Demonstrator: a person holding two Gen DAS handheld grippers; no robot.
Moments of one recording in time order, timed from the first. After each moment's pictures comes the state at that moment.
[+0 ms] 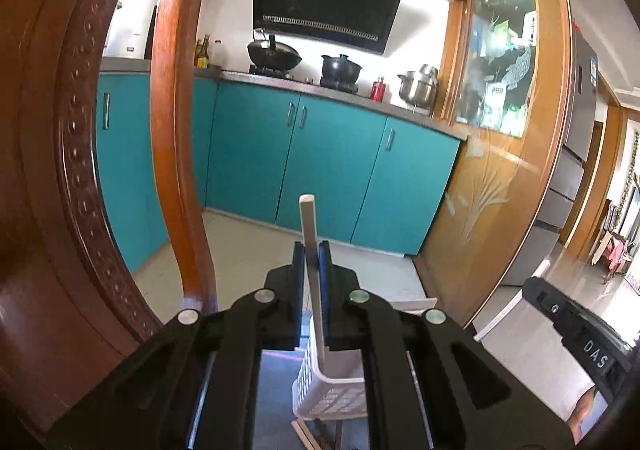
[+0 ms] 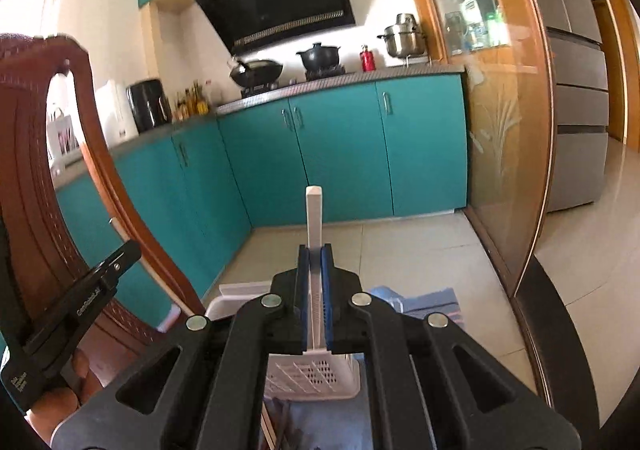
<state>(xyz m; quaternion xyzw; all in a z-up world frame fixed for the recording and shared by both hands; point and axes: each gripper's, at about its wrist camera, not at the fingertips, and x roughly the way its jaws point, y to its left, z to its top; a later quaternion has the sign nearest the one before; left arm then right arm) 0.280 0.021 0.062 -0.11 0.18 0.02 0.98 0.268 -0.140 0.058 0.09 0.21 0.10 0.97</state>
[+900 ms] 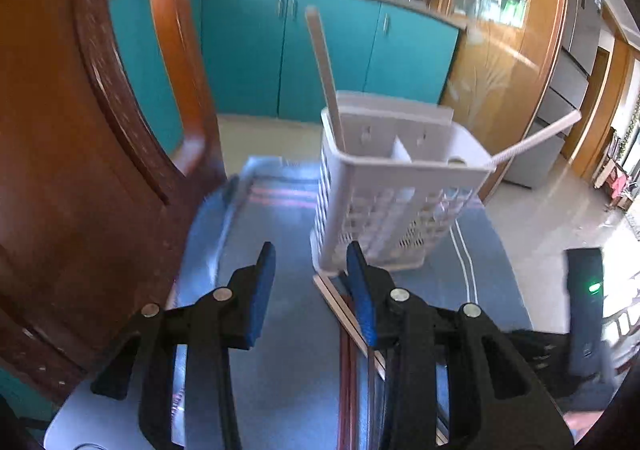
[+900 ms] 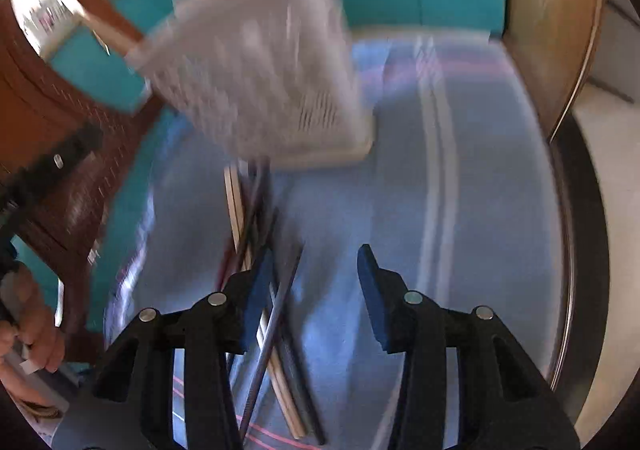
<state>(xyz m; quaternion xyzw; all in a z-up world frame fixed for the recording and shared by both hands) 0.227 0.013 -0.029 -0.06 0.36 -0.01 0.93 0.278 -0.128 -0.119 0.09 0.54 0.19 0.82</state>
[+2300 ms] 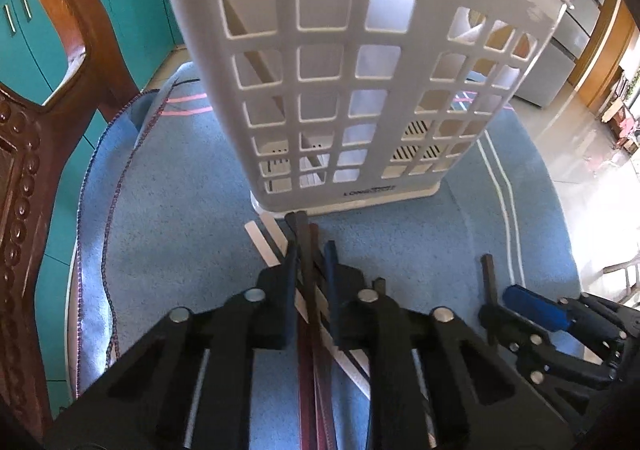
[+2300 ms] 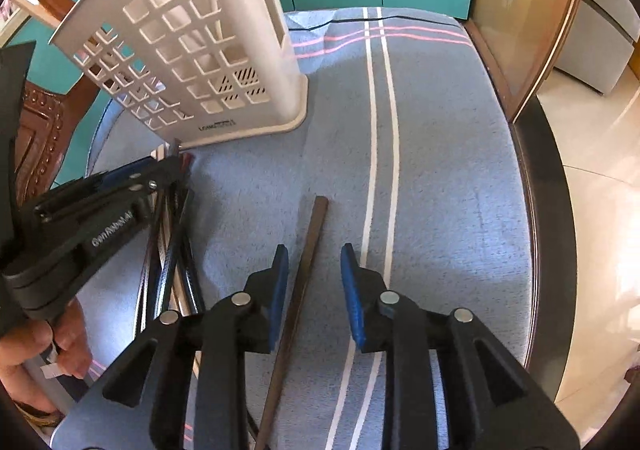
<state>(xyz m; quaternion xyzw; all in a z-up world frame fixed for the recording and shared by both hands) 0.305 -0.043 -0.126 -0.01 0.50 -0.03 0.87 0.284 -0.153 -0.136 0.04 0.54 0.11 0.83</state>
